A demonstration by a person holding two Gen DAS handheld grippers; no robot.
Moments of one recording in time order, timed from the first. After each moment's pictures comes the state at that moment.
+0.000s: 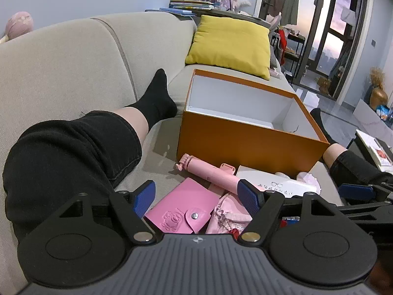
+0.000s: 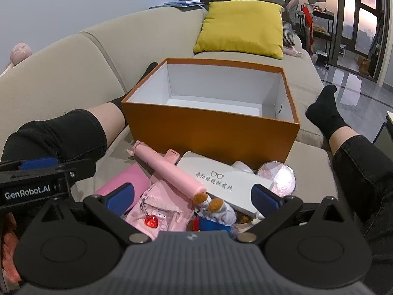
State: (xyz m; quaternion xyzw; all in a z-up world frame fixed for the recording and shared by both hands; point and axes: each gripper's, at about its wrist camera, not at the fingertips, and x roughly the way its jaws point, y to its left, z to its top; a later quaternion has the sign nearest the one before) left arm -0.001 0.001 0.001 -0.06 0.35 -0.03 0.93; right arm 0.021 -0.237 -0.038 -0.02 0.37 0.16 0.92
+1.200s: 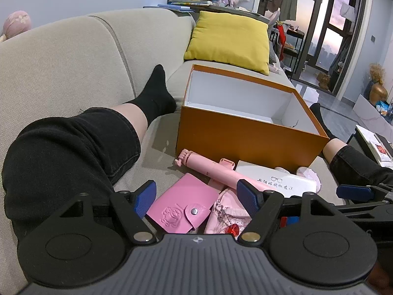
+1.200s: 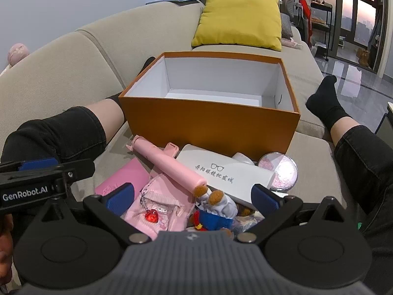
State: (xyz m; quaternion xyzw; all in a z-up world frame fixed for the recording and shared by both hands) left arm 0.000 0.001 -0.002 -0.05 0.36 -0.03 0.93; right arm 0.023 -0.239 -0.044 -0.01 0.38 0.16 0.91
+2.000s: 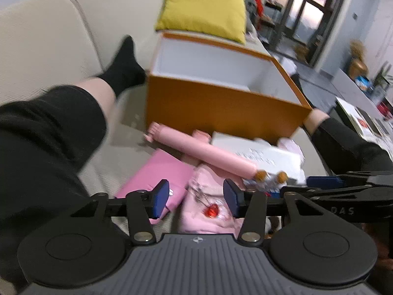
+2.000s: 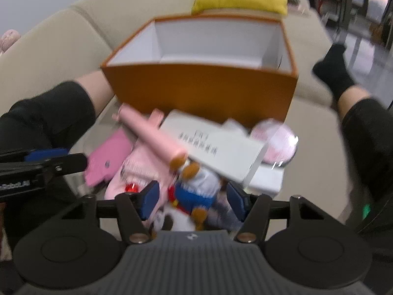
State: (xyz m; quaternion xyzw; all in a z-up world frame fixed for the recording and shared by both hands) left arm 0.021 -0.011 -0.025 -0.05 0.43 -0.11 0.89; right arm 0.055 -0.271 -0.076 0.00 0.47 0.20 0.86
